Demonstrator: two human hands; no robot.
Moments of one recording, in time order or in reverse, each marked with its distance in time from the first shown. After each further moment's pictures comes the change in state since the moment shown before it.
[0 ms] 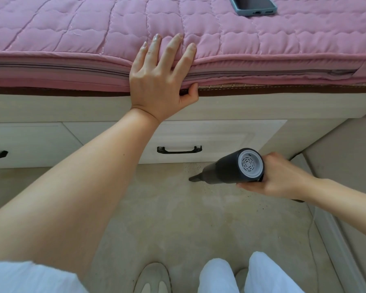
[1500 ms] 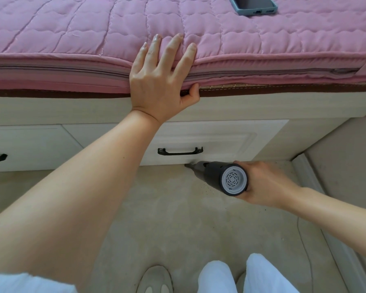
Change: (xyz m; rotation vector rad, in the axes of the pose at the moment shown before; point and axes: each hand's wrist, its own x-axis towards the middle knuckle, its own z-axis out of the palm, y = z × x) left_hand -0.001 0.001 0.001 -0.005 0.016 -0.005; right_hand 0.008 -0.005 0.033 -0.226 0.028 0.026
